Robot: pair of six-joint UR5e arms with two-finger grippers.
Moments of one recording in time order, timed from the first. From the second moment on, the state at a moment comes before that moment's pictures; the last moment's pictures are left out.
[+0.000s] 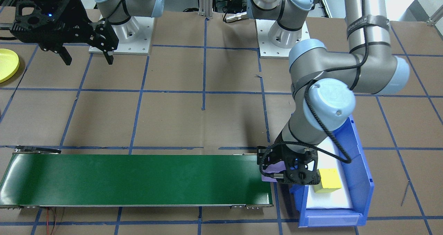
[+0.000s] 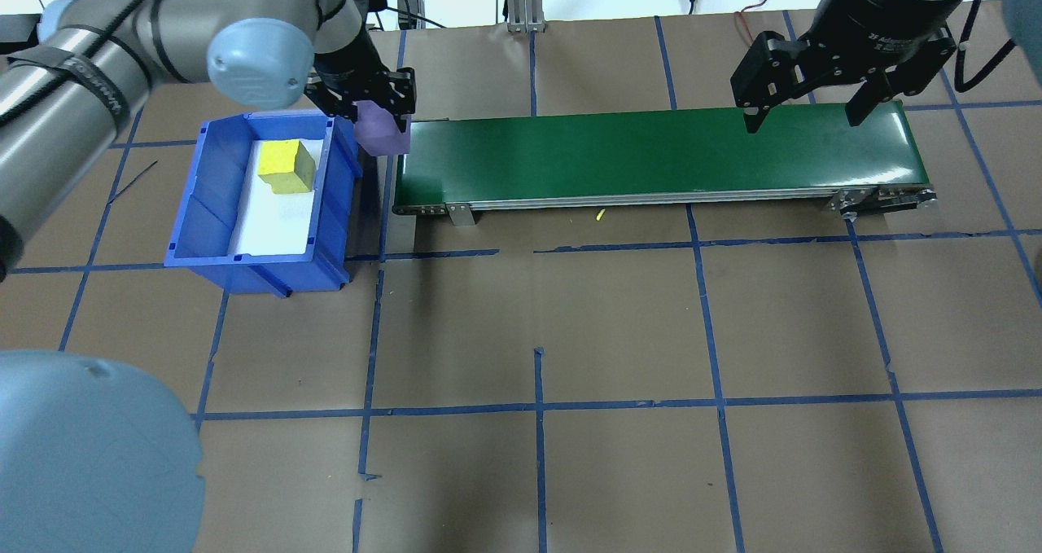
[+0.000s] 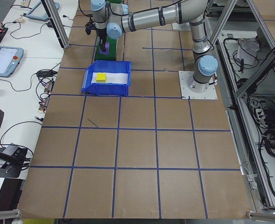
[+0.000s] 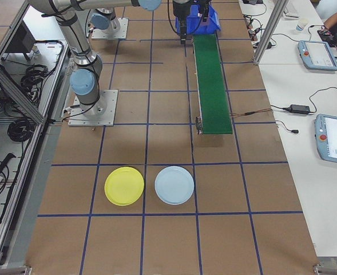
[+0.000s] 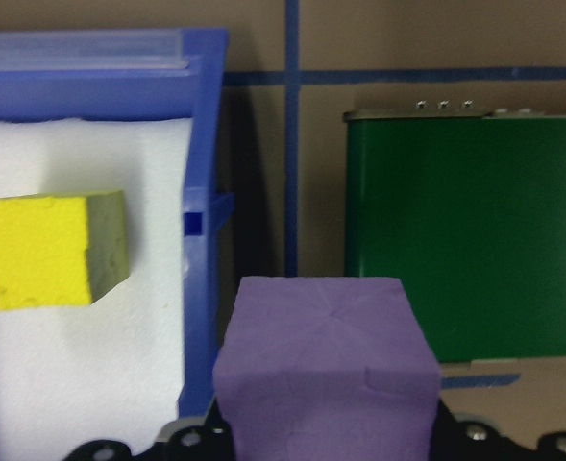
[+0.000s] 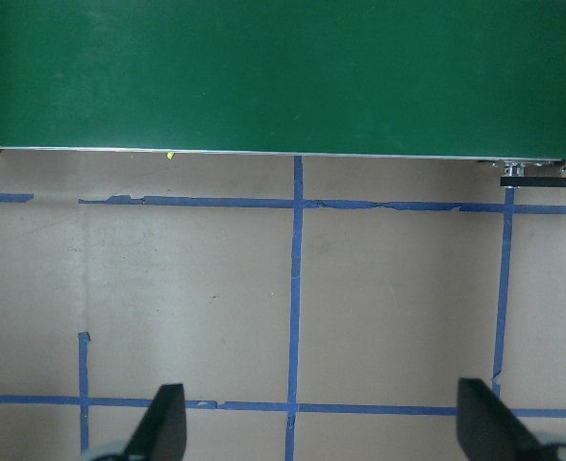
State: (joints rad) left arm -1.64 -2.06 -1.40 -1.19 1.53 -0.01; right arm 1.54 -1.62 1.53 -1.56 -1.55 -0.06
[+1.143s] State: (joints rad) left arm -1.69 -1.98 -1.51 -1.07 1.53 0.00; right arm 1.54 -1.62 1.53 -1.56 -1.55 -0.07
